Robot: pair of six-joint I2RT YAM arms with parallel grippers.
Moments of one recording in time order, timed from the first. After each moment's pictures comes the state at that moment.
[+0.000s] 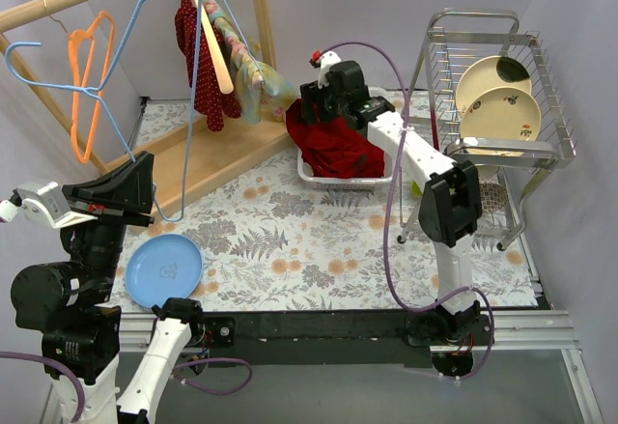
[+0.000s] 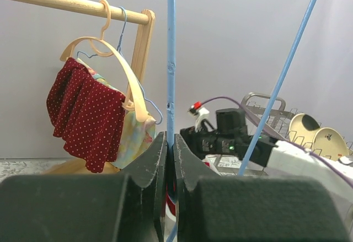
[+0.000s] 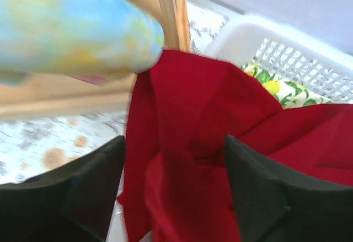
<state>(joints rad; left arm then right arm) -0.13 0.46 1.27 -0.34 0.09 -0.36 0.56 2.03 1.94 -0.34 -0.07 0.09</state>
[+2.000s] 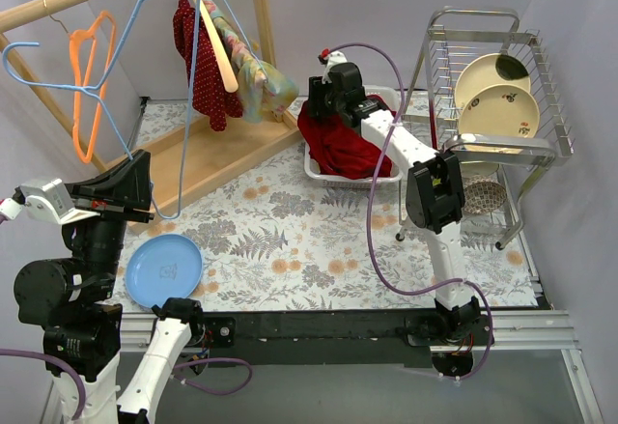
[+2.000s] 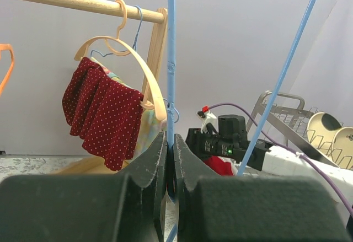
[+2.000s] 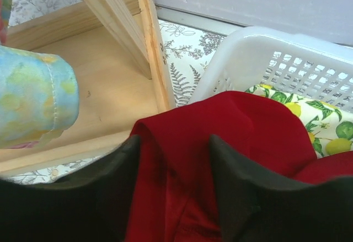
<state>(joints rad) -0.13 0.46 1.26 -0.35 0.04 -0.31 0.51 2.26 2.06 -0.22 -0.04 0.21</state>
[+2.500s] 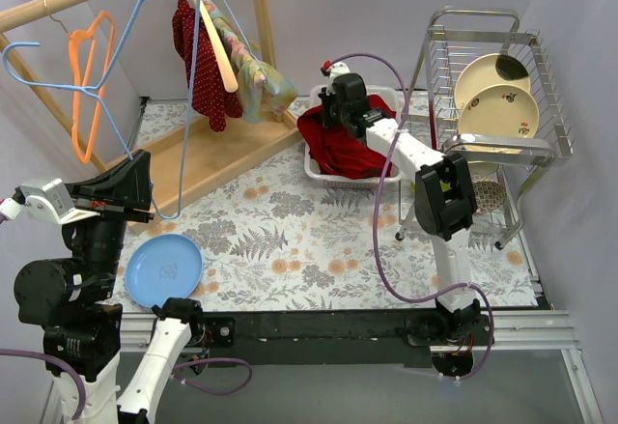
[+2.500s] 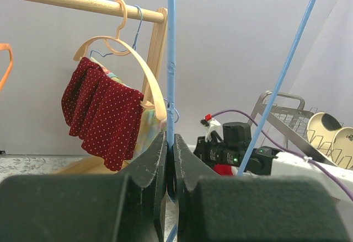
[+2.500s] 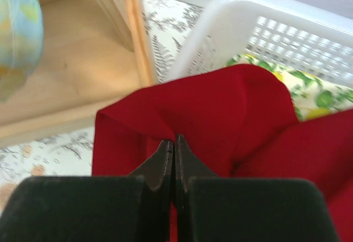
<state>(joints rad) -0.13 0.46 1.26 -0.35 0.04 -0.31 0.52 2.16 1.86 -0.16 -0.01 0.15</state>
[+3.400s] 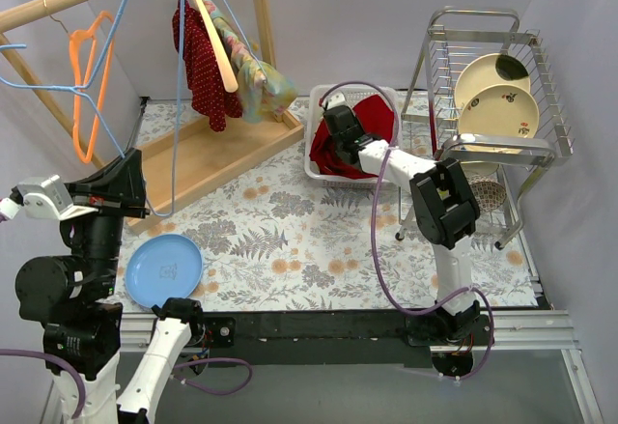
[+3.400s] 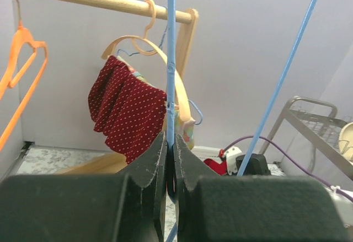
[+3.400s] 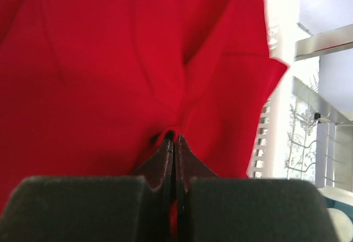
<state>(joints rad) -0.13 0.47 1.26 -0.37 -0.03 -0.27 0.60 2.06 1.56 -0.14 0.66 -0.20</state>
